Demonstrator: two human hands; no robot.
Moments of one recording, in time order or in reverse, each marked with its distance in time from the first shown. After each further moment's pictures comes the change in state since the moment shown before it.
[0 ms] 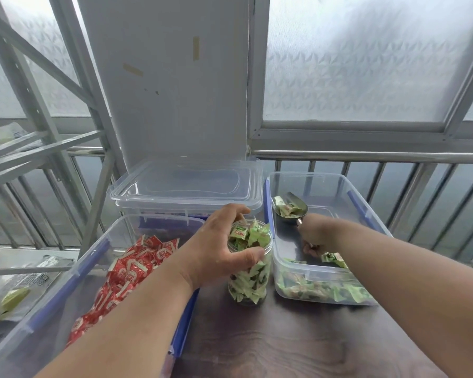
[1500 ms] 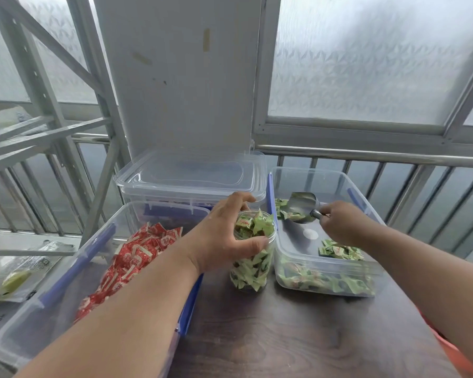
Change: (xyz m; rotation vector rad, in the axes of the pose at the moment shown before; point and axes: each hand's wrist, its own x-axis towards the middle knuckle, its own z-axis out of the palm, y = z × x) left_hand -0.005 0.003 -0.002 -0.002 -0.025 0.005; right_hand -0.060 0.023 -0.032 -0.613 0.384 -0.515
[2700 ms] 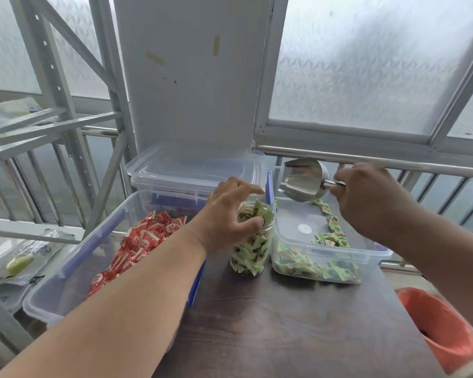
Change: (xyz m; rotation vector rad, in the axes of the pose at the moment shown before) left_hand -0.005 0.009 0.001 0.116 0.159 0.146; right_hand -0.110 -0.051 -0.085 -0.390 0.418 -0.340
